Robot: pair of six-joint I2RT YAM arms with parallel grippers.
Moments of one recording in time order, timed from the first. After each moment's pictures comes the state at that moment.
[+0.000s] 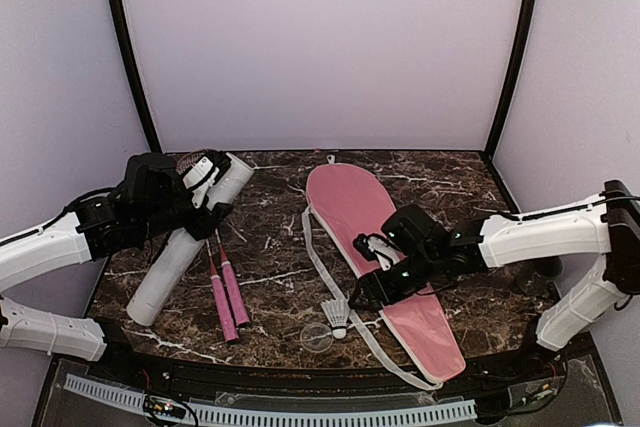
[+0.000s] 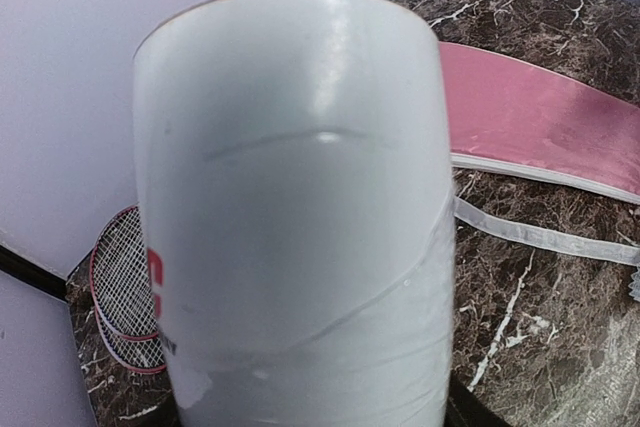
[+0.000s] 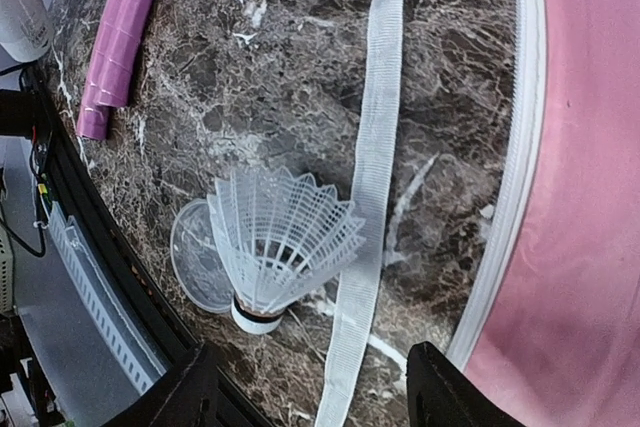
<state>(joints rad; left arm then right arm) -0.72 1.02 0.80 -0.28 -0.27 0.26 0.99 1.47 0.82 -0.32 -0.29 0.53</state>
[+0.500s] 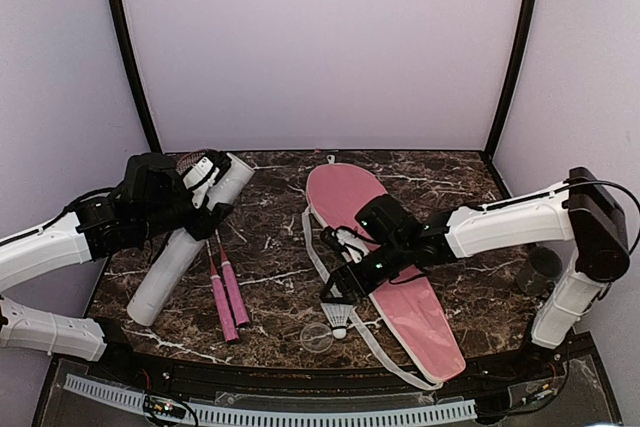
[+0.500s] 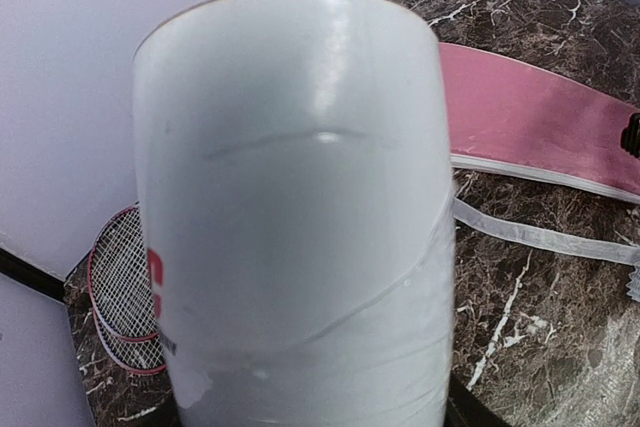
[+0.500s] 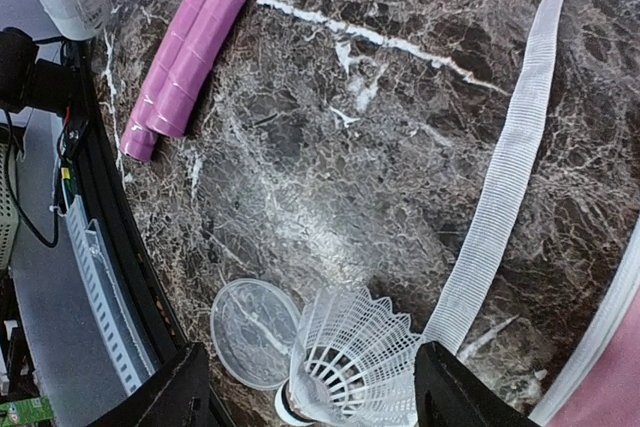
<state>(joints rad) -0.72 1.02 0.80 -0.28 -0.26 0.26 0.99 1.66 0.98 -0.22 -0.39 0.36</state>
